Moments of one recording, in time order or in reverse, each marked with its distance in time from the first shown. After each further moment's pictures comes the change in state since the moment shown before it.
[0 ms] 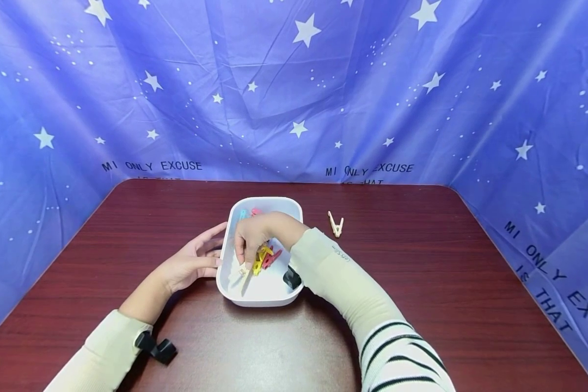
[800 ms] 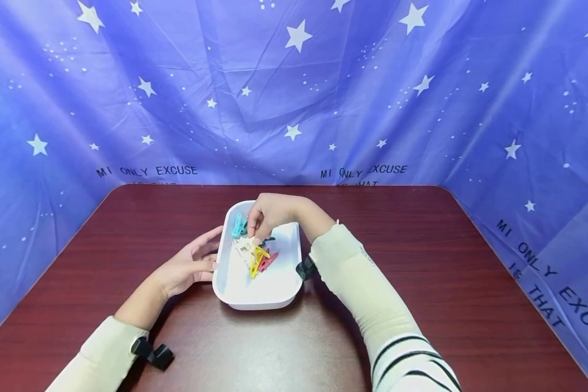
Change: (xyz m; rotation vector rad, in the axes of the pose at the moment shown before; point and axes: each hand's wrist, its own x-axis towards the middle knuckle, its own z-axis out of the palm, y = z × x) left_hand 0.001 -0.002 0.000 -0.016 -0.002 -0.003; right_hand -0.065 0.012 -0.025 0.209 0.288 -0.068
